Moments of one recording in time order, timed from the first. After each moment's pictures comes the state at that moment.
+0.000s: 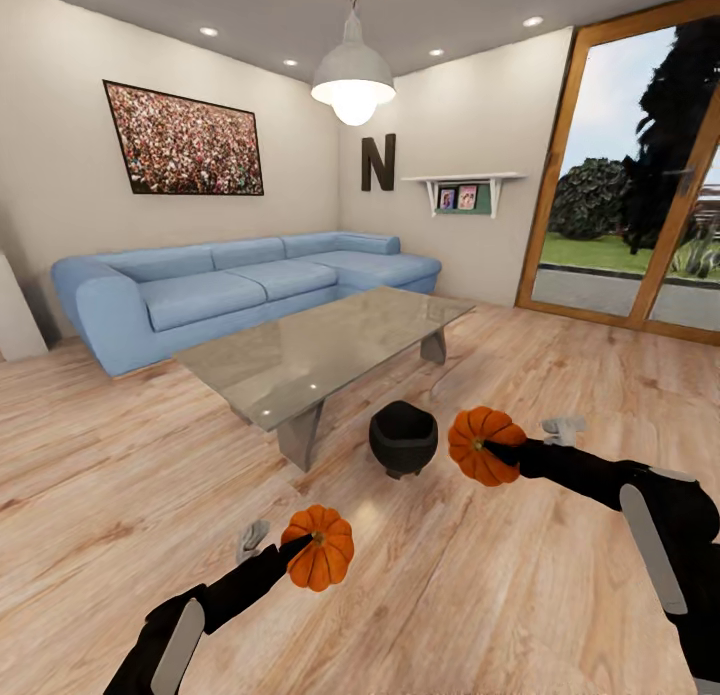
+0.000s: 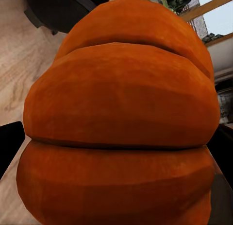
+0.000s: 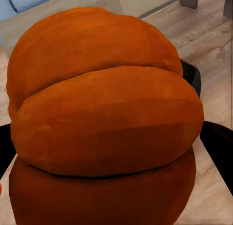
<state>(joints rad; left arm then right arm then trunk) -0.32 -0.05 0.19 -0.91 0.47 0.56 -0.66 -0.43 -0.27 -0.15 -1.62 -0.25 0.88 0.50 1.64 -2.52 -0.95</state>
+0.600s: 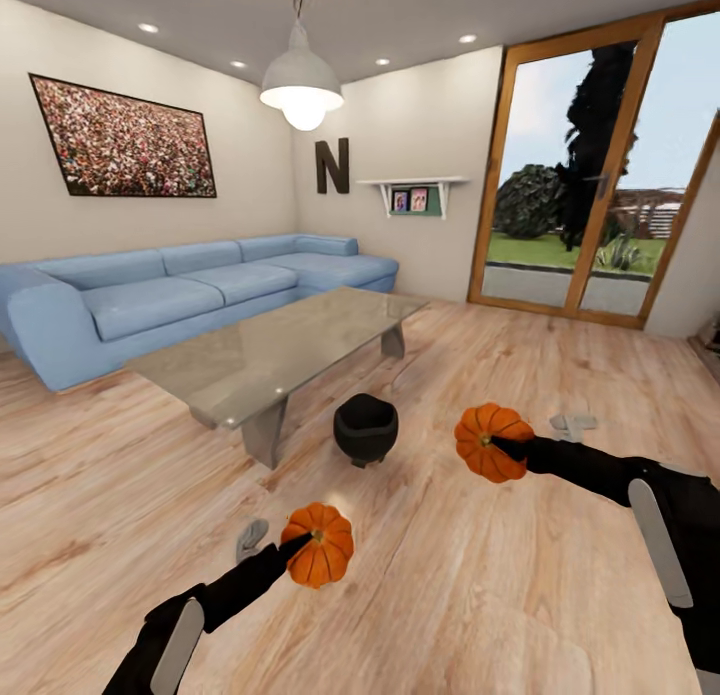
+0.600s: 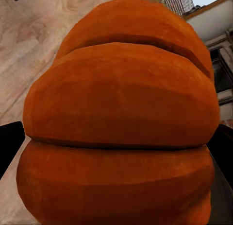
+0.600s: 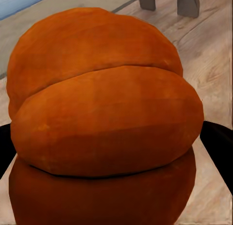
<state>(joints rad) -0.32 -0.04 0.19 -0.92 0.47 0.54 -0.68 -0.44 -0.27 -0.18 -1.62 -0.25 0.92 0.50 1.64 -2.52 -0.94</state>
